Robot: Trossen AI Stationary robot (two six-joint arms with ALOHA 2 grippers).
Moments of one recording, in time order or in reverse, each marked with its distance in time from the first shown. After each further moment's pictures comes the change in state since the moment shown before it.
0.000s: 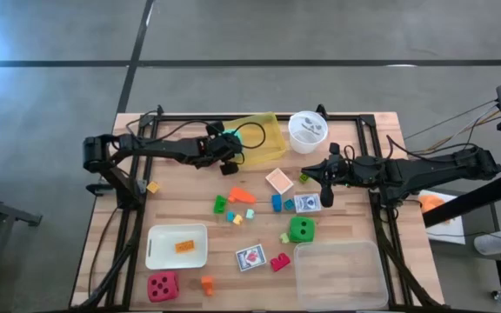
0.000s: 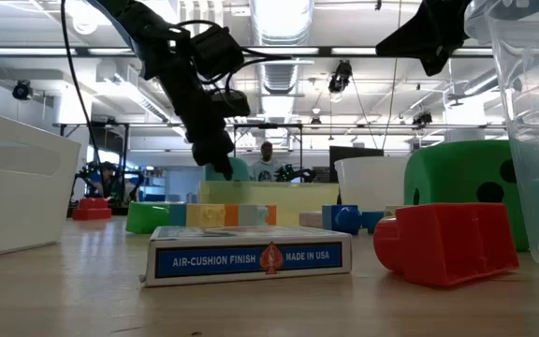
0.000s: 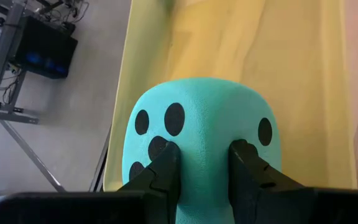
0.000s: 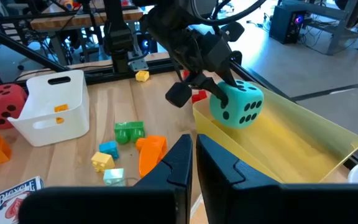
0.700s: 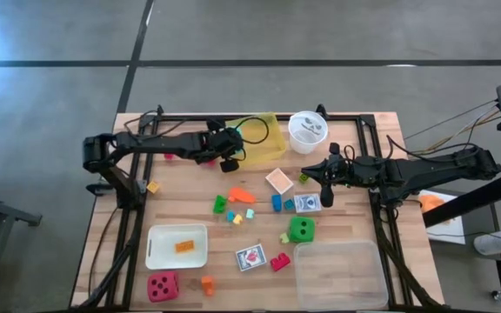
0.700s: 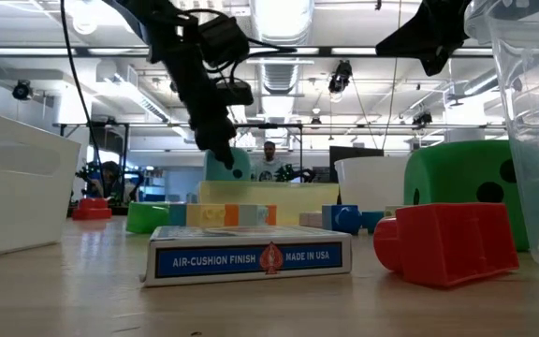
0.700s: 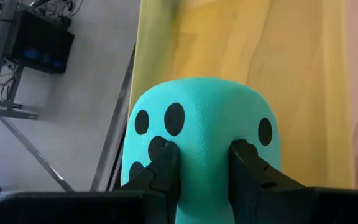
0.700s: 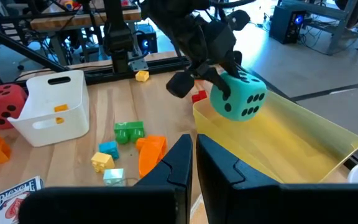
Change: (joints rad) left arm 0.002 -0.006 0.103 -0.148 0.007 -0.002; right arm 0.000 0.000 0.000 0.000 0.000 0.000
